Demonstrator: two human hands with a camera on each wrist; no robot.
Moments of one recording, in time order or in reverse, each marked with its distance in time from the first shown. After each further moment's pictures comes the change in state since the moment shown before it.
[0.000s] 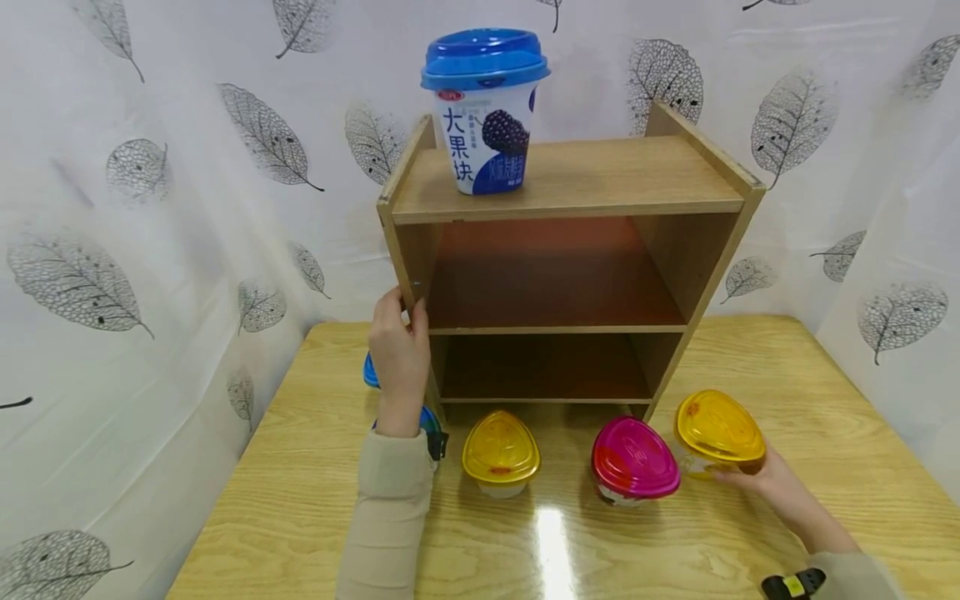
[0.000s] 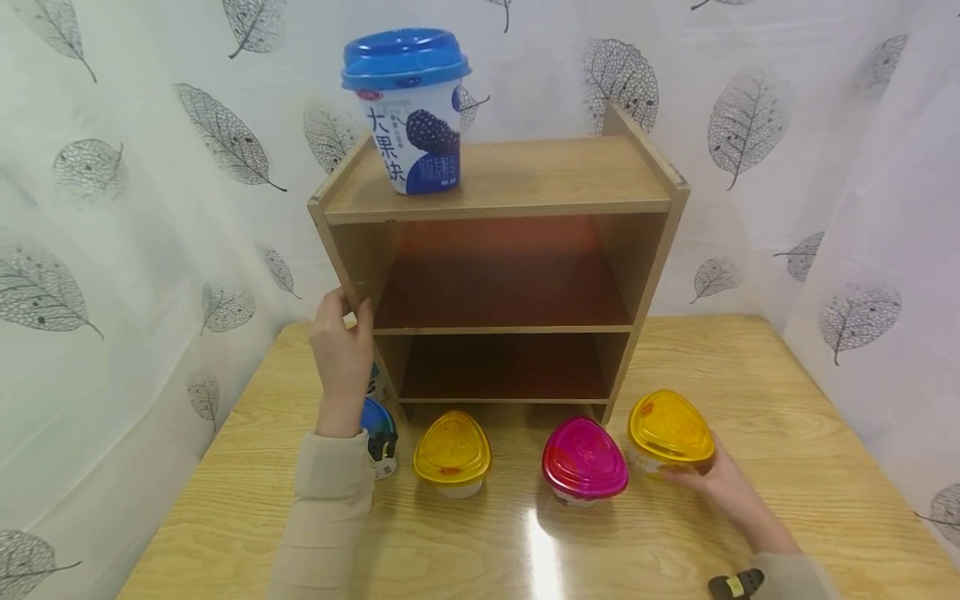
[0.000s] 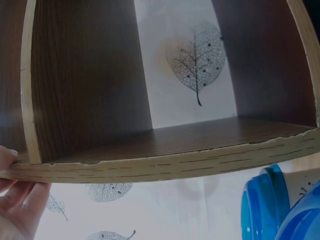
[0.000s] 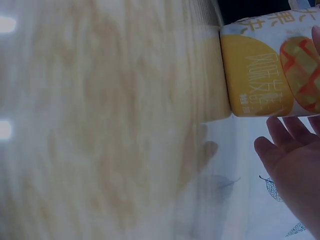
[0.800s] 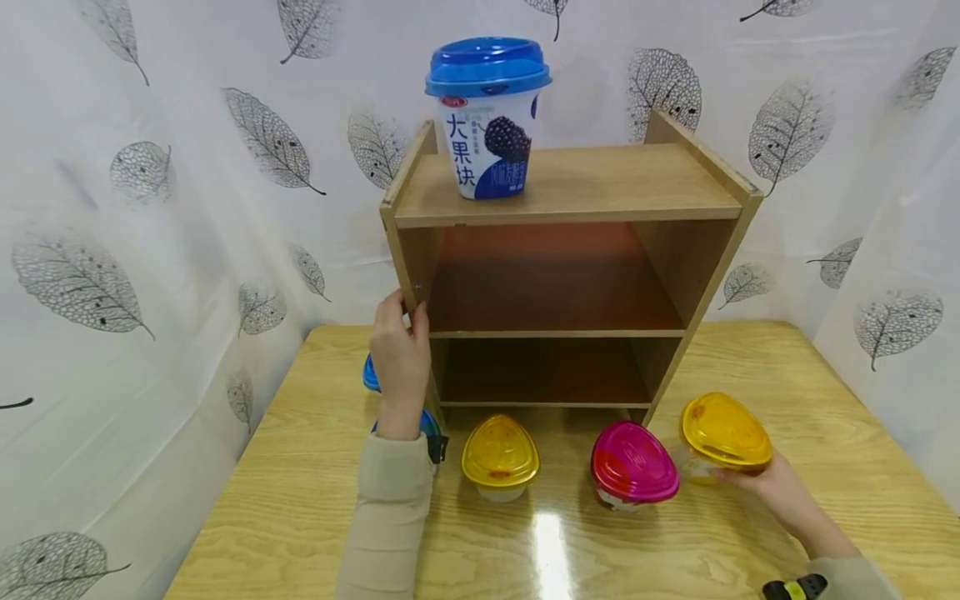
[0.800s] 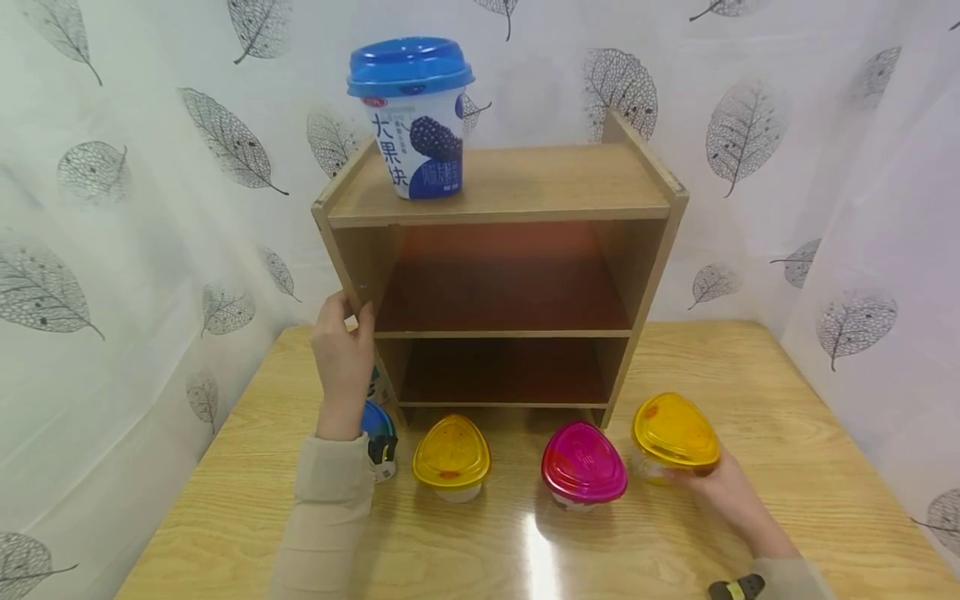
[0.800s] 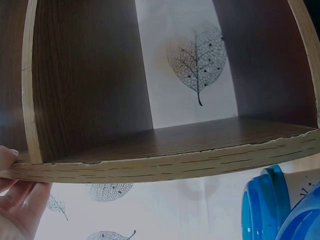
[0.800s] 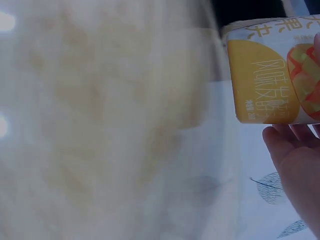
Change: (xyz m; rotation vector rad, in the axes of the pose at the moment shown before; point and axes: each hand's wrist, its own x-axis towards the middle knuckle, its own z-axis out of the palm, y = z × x) left_hand 0.000 0.000 0.000 0.000 -0.003 -0.003; right_hand -0.001 -0.012 -0.001 -0.153 0.093 0.069
